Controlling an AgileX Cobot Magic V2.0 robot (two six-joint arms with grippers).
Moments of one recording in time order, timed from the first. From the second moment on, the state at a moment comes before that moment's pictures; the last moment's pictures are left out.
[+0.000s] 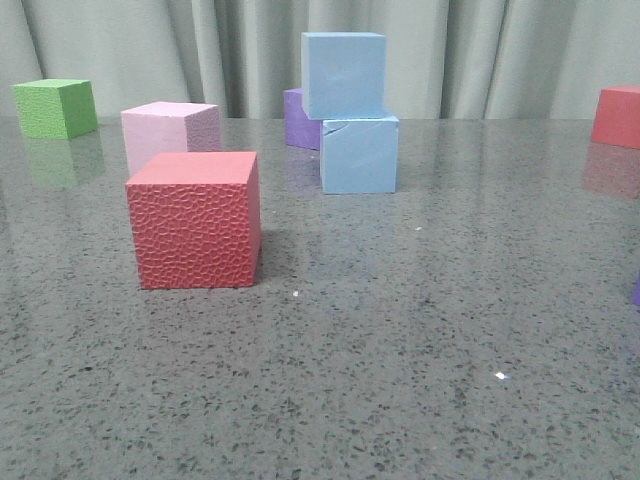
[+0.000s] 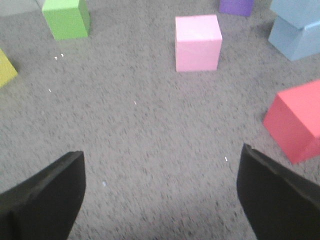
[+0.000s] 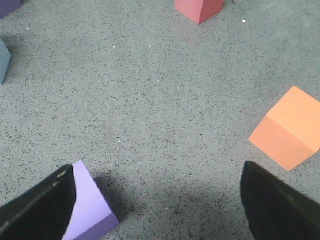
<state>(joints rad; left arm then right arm) -0.02 0.57 -0.69 -0.28 0.77 0.40 0.11 0.61 -0.80 -0.14 0.87 0.20</state>
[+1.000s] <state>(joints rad) -0.02 0.16 -0.41 -0.34 0.74 0.40 0.11 0.23 -0.51 -0.16 0.71 0.20</state>
